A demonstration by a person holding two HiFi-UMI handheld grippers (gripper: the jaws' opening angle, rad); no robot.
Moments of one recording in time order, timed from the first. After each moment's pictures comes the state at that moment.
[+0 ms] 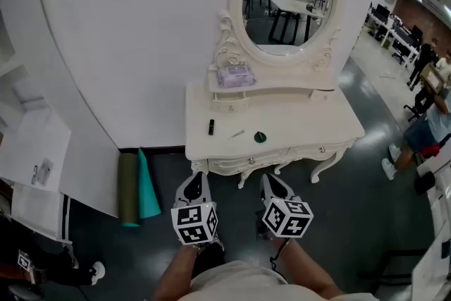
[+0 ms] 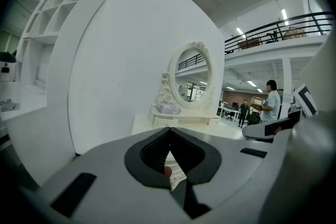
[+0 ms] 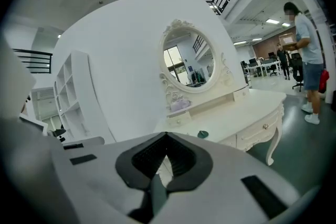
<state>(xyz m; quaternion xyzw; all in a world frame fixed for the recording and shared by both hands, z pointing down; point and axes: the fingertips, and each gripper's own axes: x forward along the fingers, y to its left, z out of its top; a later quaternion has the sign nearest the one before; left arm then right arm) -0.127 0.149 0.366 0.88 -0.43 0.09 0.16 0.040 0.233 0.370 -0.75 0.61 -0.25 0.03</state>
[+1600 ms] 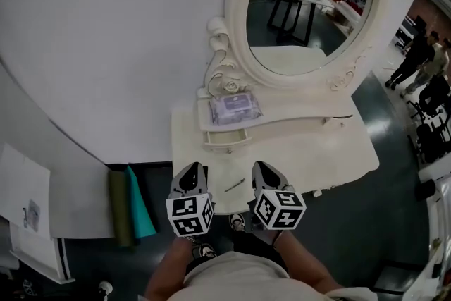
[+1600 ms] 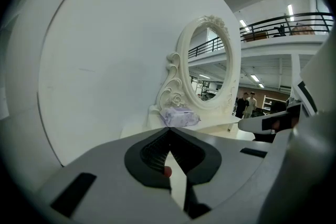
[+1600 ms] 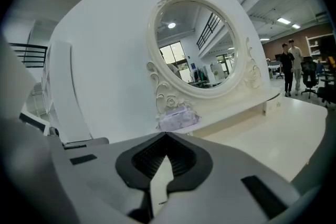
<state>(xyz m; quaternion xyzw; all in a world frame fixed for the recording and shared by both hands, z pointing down) -0.001 -0.102 0.391 0.88 -0.42 0.12 0.17 0.150 -0.028 0.384 -0.74 0.62 -0.25 0.00</state>
